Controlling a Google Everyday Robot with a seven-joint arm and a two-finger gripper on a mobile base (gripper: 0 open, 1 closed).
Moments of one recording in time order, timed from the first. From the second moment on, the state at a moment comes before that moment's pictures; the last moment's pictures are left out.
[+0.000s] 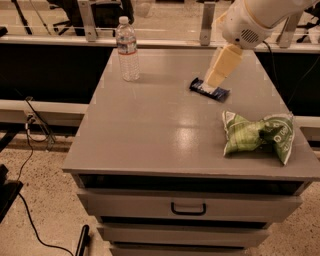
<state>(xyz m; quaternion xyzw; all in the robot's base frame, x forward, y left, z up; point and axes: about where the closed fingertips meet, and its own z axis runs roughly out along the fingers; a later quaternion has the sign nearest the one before) 0.621 -0.132 0.990 -0.62 0.71 -0.01 0.32</state>
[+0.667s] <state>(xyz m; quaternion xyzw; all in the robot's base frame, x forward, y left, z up) 0.672 -0.094 0.996 -0.60 0.68 0.07 0.41</state>
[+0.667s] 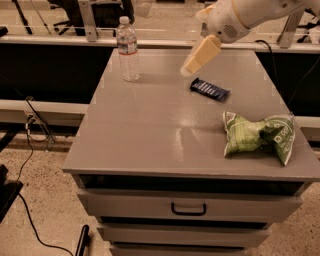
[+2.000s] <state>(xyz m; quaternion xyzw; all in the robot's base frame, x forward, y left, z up) 0.813 0.063 1.000 -0.52 0.64 0.20 0.53</state>
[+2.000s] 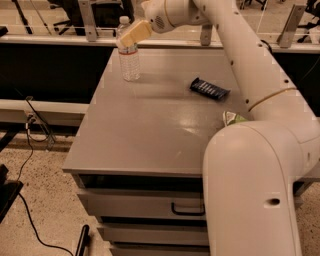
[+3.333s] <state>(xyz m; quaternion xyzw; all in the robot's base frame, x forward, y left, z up) 0.828 0.083 0.962 -0.48 0.68 0.25 0.50</state>
